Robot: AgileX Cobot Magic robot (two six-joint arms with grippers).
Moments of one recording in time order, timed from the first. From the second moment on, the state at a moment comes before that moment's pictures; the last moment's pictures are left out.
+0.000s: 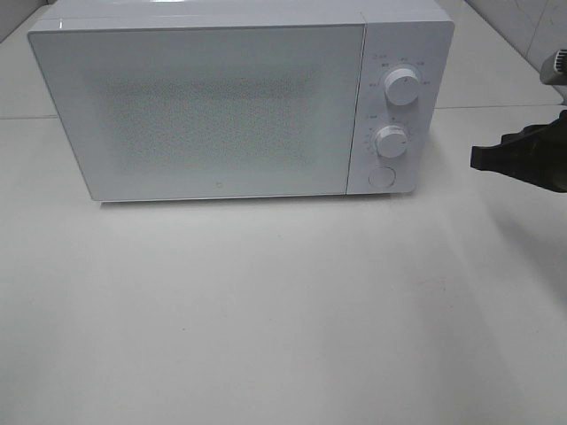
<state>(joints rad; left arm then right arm) -0.03 0.00 -0.50 -0.08 1.06 0.07 0.09 1.54 -0.48 0.00 -0.57 -0.01</state>
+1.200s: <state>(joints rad) -0.03 0.00 -0.50 -0.08 1.06 0.07 0.37 1.89 -0.62 -0.22 -0.78 0.36</state>
